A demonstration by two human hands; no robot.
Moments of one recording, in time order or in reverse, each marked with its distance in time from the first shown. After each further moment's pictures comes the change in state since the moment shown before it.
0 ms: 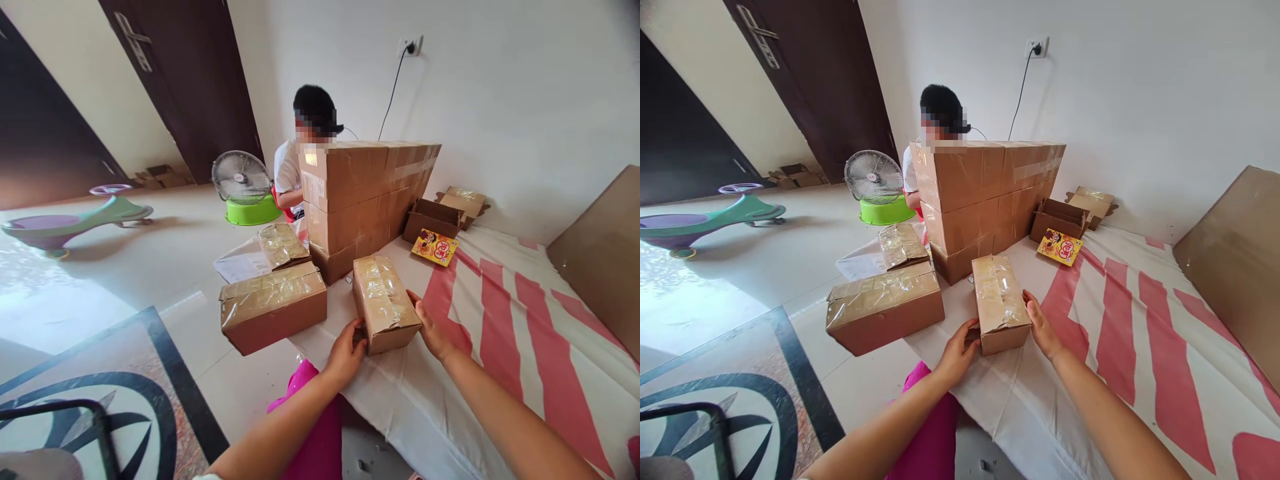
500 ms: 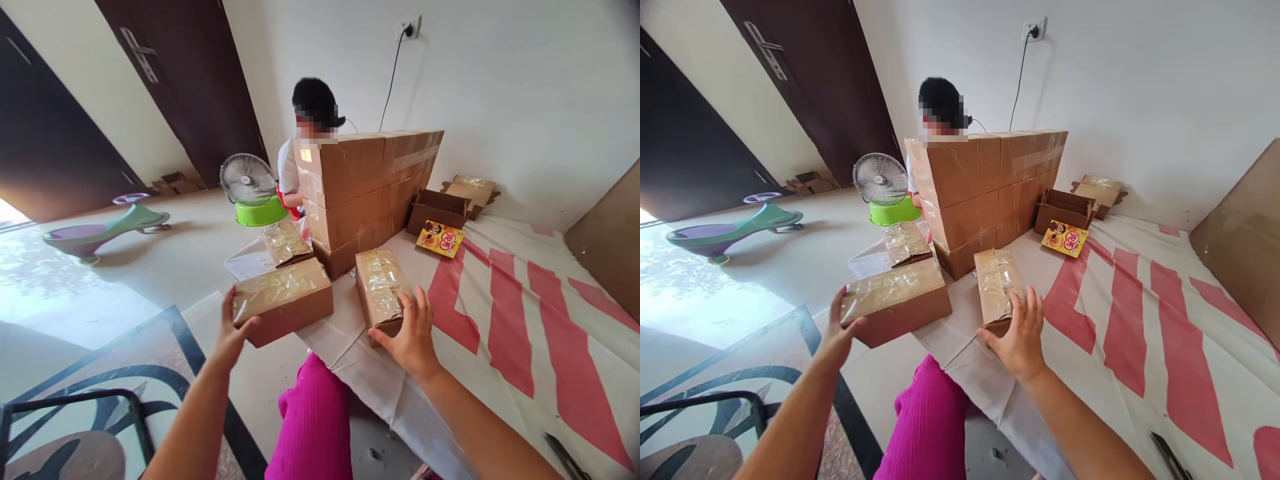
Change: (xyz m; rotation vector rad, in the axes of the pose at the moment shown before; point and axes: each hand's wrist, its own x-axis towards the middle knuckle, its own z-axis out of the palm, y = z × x) left_hand -0.012 0.003 -0.227 0.053 0.577 -0.077; right_hand -0.039 -0.067 0.060 -0.691 0.348 -0.324
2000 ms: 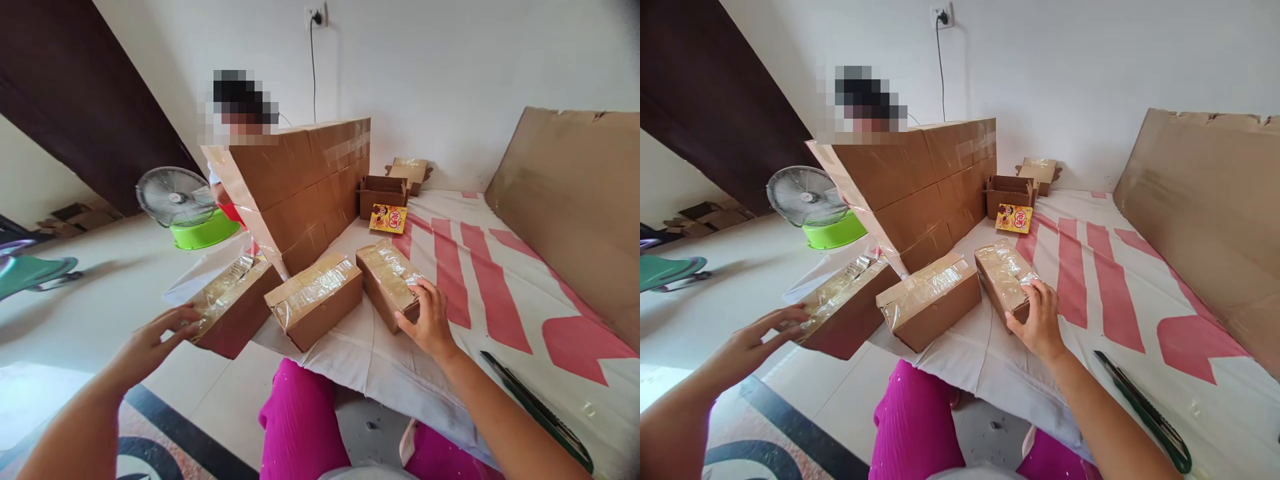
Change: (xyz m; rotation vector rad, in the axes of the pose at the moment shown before) left_hand 0.074 0.031 -0.034 0.639 -0.487 0.460; right_hand -0.046 0.079 -0.078 -0.120 0.095 0.059
